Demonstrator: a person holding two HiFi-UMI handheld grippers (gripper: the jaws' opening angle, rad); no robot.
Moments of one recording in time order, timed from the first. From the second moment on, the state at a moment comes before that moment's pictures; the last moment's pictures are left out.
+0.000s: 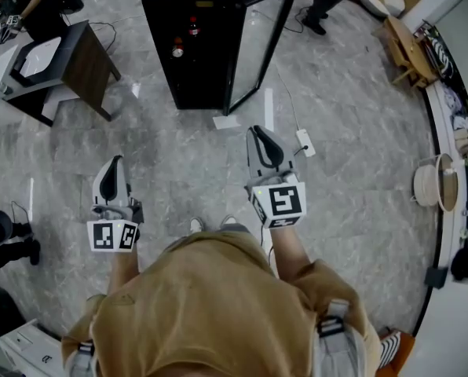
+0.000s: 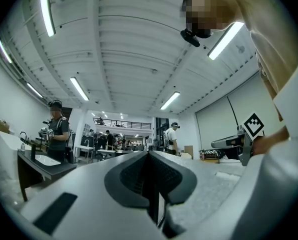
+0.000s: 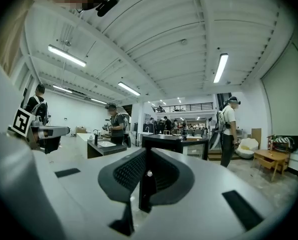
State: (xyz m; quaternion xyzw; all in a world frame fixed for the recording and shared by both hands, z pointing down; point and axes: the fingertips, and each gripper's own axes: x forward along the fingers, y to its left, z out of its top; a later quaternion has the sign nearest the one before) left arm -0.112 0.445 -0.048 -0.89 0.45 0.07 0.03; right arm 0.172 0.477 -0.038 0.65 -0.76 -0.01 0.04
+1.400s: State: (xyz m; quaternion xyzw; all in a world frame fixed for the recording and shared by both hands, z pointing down) left arm -0.032 0.305 -0.006 -0.89 0.45 0.06 0.01; right arm 0.220 0.332 0.009 0.63 -0.77 0.03 0.07
